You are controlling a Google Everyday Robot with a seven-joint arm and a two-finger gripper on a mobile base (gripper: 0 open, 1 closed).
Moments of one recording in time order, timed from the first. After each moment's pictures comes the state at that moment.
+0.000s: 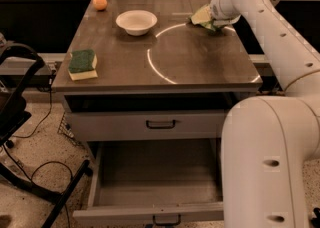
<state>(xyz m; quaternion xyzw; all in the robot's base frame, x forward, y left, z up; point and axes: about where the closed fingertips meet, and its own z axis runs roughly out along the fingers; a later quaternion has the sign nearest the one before) 0.914 -0.208 0.879 -0.25 0.84 -0.01 0.49</state>
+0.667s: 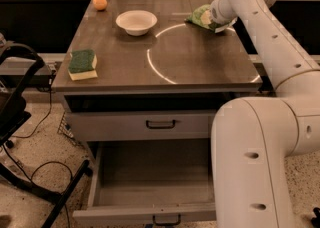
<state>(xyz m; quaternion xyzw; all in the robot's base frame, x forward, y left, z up) 0.919 -0.213 0.856 -0.23 0.86 -0.01 0.45</state>
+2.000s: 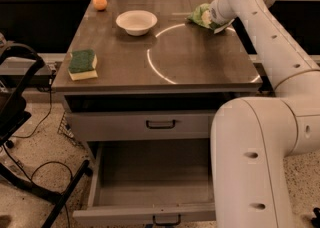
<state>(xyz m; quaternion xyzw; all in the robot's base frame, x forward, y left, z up) 0.920 -0.210 0.852 -0.23 0.86 0.00 0.45</state>
